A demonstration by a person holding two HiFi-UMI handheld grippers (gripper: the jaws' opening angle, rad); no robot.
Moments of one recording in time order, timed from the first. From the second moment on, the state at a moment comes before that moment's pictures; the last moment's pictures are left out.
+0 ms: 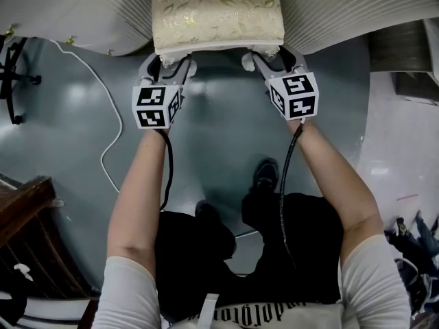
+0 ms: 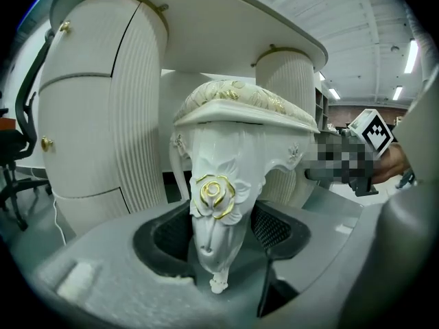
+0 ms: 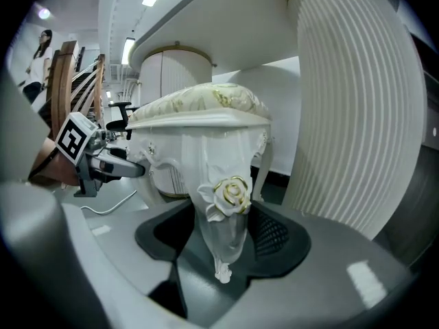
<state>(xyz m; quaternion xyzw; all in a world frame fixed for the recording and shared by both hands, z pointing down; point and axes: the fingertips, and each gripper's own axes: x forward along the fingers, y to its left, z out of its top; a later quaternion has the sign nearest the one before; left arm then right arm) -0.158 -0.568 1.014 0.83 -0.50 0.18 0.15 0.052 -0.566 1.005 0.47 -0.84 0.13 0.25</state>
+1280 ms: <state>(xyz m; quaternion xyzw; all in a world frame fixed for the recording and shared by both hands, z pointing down) -0.217 -0.262 0.998 0.80 -0.48 0.28 0.21 -0.007 -0.259 0.988 0.45 -0.81 0.19 0.34</state>
